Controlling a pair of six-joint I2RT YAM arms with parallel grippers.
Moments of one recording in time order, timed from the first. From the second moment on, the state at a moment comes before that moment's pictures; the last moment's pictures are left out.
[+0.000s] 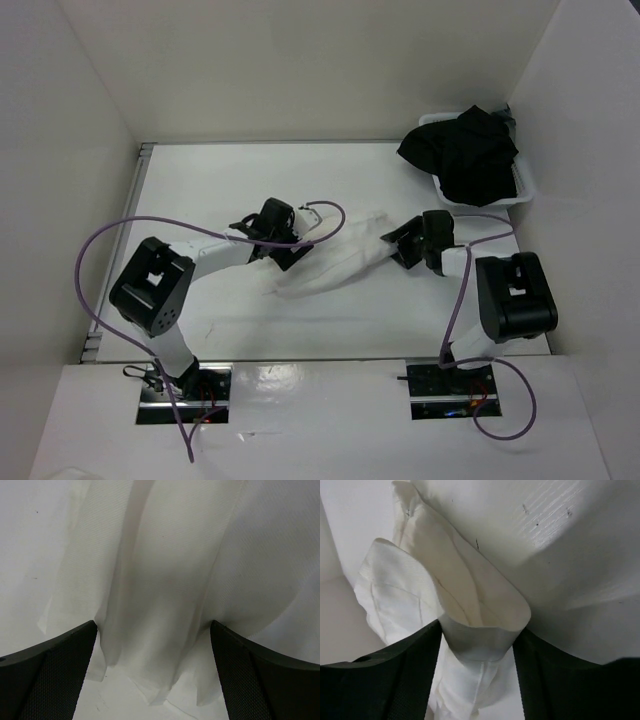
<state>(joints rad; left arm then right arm) -0.55 1.71 1.01 -0.17 -0.04 0.38 0.11 1.55 0.60 0.17 -0.19 1.13</state>
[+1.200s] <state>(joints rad) -0.52 1.69 1.16 -0.37 0.04 0.41 0.94 1.38 1.07 -0.53 0.79 0.85</state>
